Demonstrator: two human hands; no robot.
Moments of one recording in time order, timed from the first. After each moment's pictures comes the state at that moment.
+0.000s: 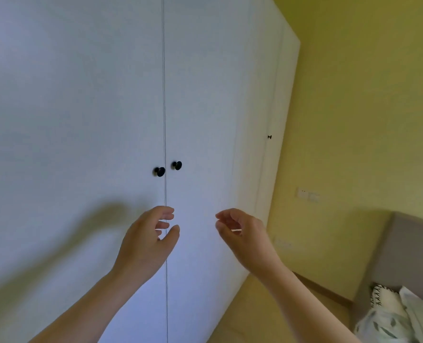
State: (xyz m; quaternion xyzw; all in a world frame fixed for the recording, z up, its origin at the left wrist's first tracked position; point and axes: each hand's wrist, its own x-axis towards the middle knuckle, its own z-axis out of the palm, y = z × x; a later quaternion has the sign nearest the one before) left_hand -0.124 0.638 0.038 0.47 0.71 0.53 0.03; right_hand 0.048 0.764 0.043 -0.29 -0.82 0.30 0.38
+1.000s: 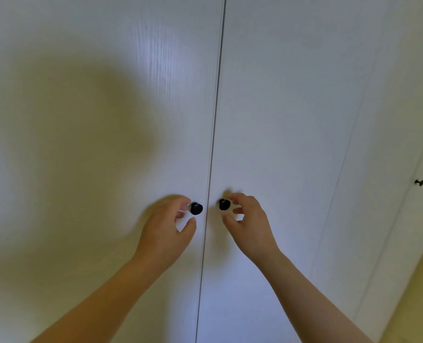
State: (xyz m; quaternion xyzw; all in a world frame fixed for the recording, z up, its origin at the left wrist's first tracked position) left_hand -0.184 0.741 0.073 0.30 0.78 0.51 -0.21; right_hand -0.123 0.920 0.084 -0.06 -0.87 0.35 0.33
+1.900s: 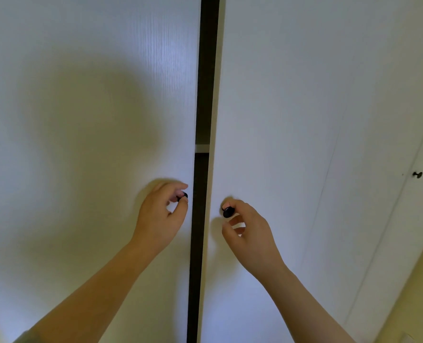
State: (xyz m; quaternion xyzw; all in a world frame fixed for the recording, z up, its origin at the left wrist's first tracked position) left_hand -0.162 0.762 0.081 0.31 0.75 0.51 -0.28; right_hand -0.061 0.934 0.068 0.03 -0.85 0.41 0.32
